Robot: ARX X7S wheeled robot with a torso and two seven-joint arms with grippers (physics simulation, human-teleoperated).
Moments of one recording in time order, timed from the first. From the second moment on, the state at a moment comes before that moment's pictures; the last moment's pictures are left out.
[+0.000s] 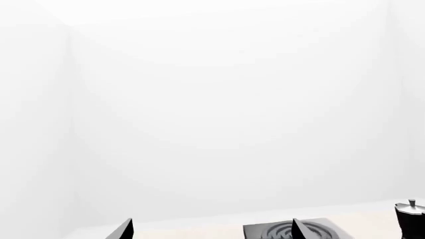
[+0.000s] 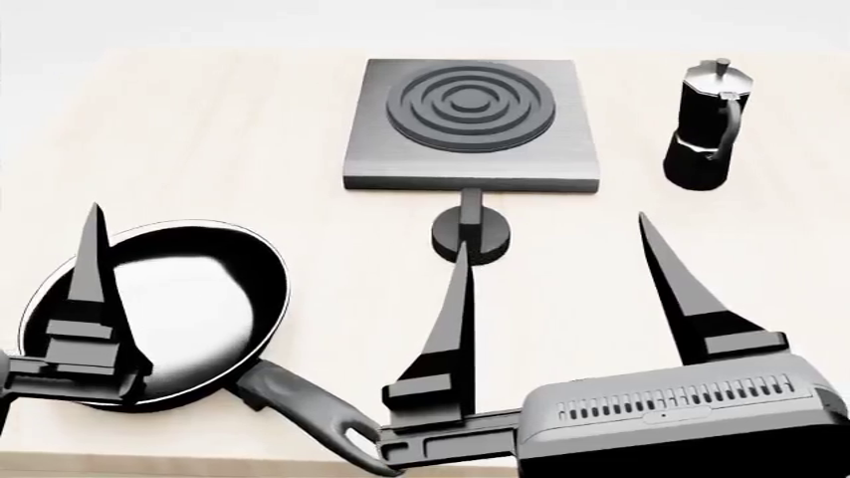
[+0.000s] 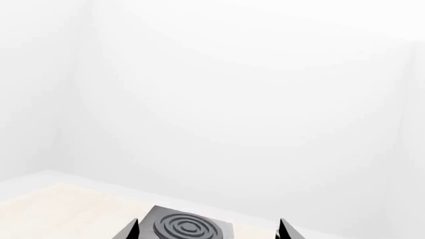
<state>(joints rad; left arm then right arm) -0.29 -0.26 0.12 0.80 -0.19 -0.64 -0.24 0.37 0.34 -0.26 -1.02 0.24 0.95 0.35</state>
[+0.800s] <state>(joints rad) -0.29 -0.28 0.14 0.79 -0.19 -0.63 -0.26 0.37 0.38 -0.27 -1.01 0.30 0.91 0.40</state>
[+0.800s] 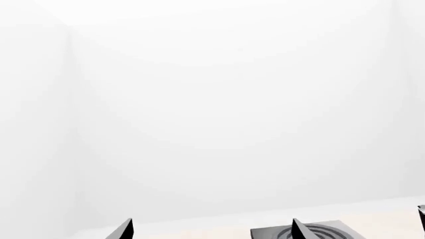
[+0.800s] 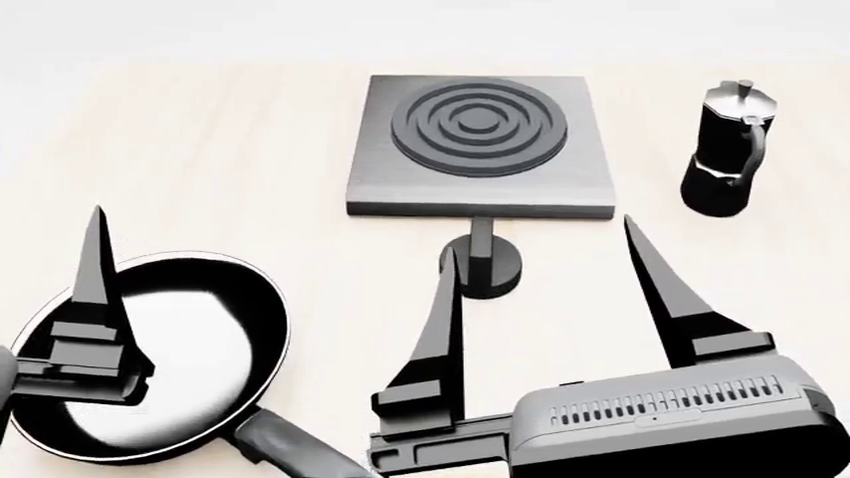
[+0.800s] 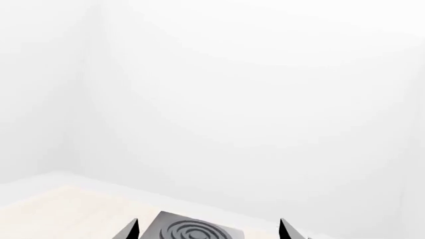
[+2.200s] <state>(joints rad) -0.30 -0.30 0.15 0.79 -0.21 -0.63 -0.29 0.39 0.44 -0.30 -0.99 0.38 0.88 0.48</state>
